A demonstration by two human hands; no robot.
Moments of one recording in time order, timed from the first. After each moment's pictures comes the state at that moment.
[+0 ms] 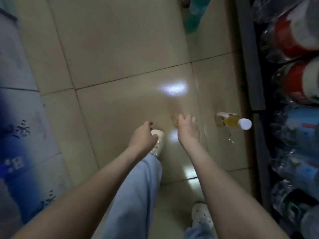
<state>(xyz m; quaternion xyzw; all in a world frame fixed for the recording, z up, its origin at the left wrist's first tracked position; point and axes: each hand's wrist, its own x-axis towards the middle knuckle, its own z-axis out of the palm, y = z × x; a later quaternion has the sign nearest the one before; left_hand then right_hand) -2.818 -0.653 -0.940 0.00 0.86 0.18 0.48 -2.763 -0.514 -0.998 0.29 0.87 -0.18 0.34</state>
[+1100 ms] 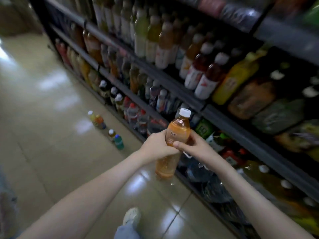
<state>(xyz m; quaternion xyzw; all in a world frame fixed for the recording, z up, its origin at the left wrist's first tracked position) -2.780 -0.489 -0.363 0.49 0.72 0.29 0.39 -2.629 -0.414 -0.348 0.43 0.71 -0.54 -0.11</state>
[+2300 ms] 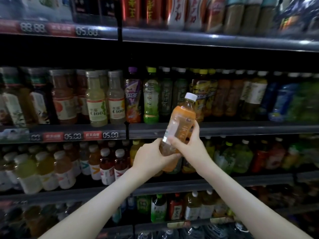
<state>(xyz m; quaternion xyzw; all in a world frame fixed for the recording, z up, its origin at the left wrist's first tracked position) -2.707 -0.387 -0.101 0.82 0.43 0.33 0.19 -2.563 -0.427 -0.085 0.56 0.53 -0.29 -0.57</state>
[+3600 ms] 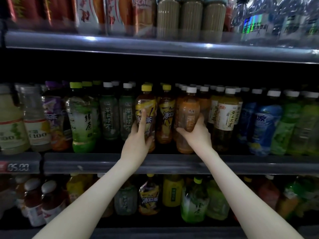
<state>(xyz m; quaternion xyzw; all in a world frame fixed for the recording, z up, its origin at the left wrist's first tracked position) -2.459 -0.262 -0.073 0.78 0.45 0.43 0.00 -2.262 -0.294 -0.036 0.70 0.53 -0.07 -0.47</state>
